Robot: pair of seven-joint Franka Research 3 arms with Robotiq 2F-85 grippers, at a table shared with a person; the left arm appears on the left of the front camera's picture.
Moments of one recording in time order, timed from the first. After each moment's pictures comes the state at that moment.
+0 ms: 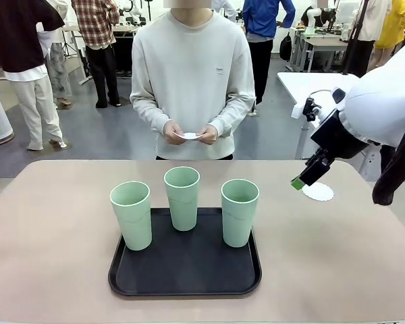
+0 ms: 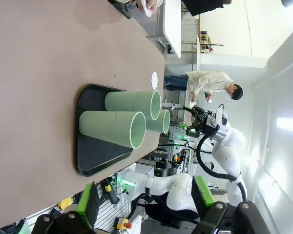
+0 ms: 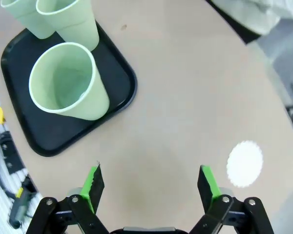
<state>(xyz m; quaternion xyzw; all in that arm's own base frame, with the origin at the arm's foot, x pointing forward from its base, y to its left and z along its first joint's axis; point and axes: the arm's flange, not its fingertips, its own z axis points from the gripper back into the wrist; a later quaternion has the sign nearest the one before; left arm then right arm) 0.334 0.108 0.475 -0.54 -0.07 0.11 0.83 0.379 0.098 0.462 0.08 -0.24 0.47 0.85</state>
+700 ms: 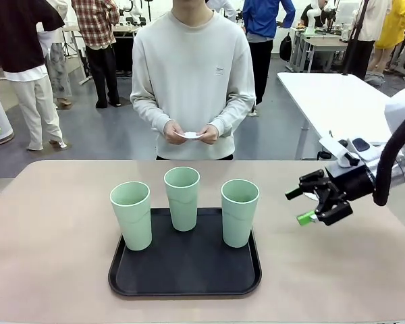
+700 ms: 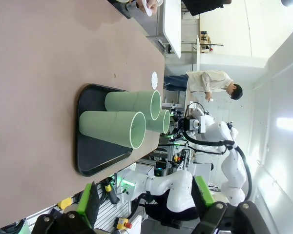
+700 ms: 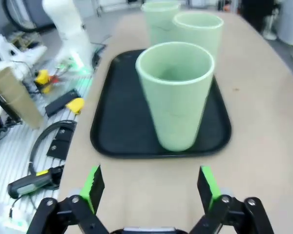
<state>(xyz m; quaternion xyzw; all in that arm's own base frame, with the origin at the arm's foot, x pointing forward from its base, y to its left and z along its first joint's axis) 0.334 0.108 0.475 -0.54 -0.07 0.11 0.83 0.385 0.041 0.340 0.39 -0.30 0.61 0.62</state>
